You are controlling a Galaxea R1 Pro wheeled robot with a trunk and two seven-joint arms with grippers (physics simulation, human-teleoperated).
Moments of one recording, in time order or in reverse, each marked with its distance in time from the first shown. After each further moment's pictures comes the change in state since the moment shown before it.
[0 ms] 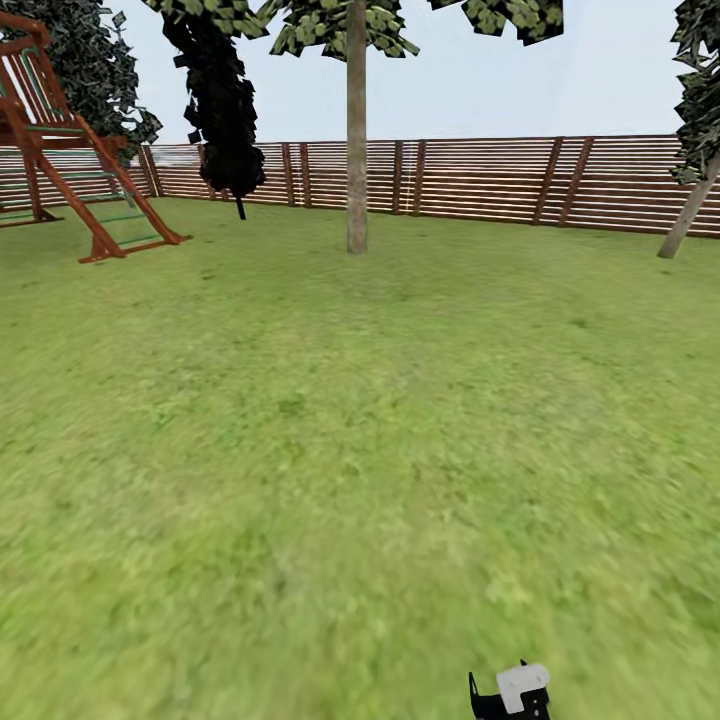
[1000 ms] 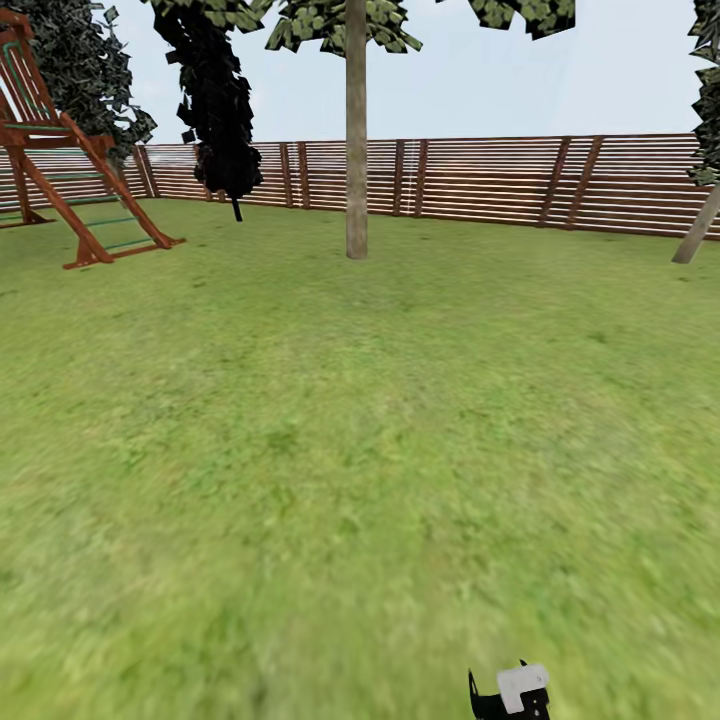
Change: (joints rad) left arm 0.000 0.000 0.000 0.000 0.000 0.000 0.000; right arm 0.000 0.000 0.000 0.000 0.000 0.000 0.000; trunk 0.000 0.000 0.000
